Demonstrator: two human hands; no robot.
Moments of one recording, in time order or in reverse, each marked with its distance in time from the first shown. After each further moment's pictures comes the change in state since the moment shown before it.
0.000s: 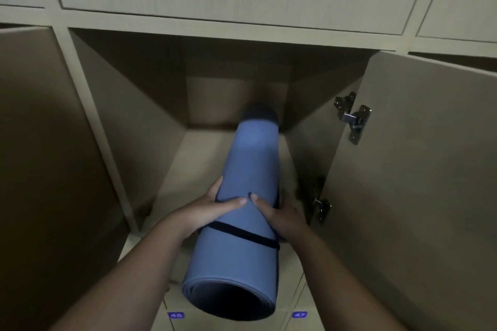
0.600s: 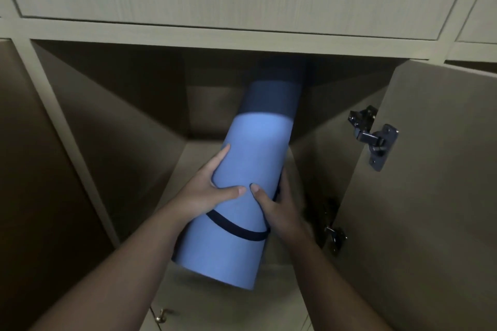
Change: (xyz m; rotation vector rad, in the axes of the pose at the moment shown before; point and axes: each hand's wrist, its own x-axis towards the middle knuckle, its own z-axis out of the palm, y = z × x) left_hand 0.046 0.041 -0.030 -0.025 0.159 0.336; right_hand 0.059 -0.026 0.010 0.276 0.031 -0.360
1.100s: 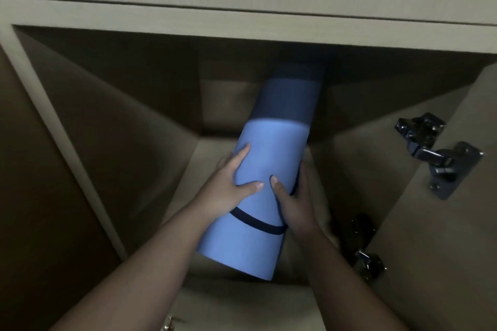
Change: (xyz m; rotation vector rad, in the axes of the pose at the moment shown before) left_hand 0.043 -0.024 -0.008 0.227 0.062 0.010; right_hand 0.054 0.031 0.005 -0.010 0.103 -0.029
